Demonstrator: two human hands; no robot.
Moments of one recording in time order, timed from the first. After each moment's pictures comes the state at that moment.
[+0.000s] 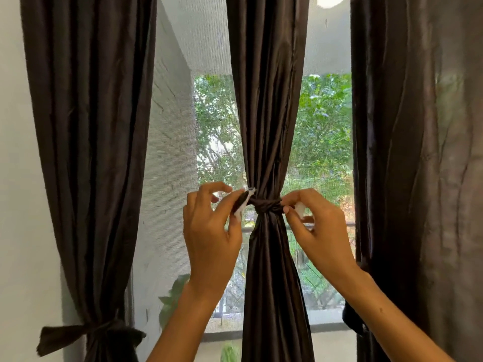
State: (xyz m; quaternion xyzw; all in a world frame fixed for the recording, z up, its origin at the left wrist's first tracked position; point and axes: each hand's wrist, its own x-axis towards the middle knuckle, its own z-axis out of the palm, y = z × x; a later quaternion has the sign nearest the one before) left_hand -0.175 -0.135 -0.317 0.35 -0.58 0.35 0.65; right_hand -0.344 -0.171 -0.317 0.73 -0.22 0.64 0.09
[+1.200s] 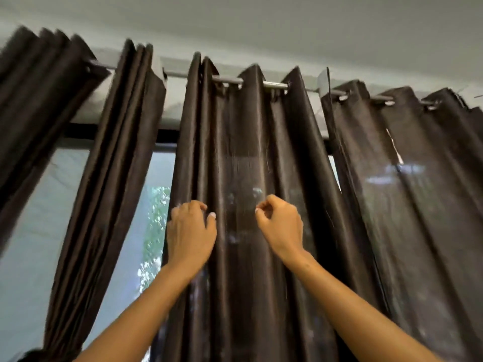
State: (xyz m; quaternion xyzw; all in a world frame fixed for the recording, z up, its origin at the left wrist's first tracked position) left_hand -0.505 -0.094 -0.101 0.43 -0.56 0.31 0.63; right_hand -0.666 -0.127 -0.092 0.60 -0.32 0.70 0.19
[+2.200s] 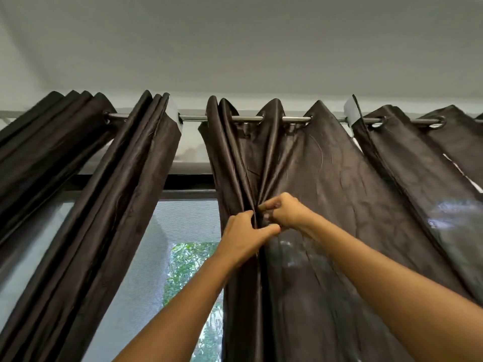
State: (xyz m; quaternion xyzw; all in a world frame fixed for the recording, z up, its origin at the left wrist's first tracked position) left_hand -0.529 -0.192 0.020 0.35 -0.69 0.24 0.58; right_hand -0.654 -0.221 0.076 0.77 -0.30 0.56 0.08
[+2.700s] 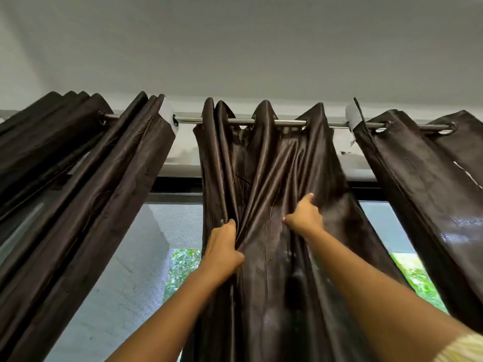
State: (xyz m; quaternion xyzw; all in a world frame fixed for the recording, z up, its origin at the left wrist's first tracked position) left_hand -0.529 -0.233 0.023 0.41 -0.65 0.31 0.56; right_hand -0.699 -0.278 0.097 0.61 -0.42 0.67 0.08
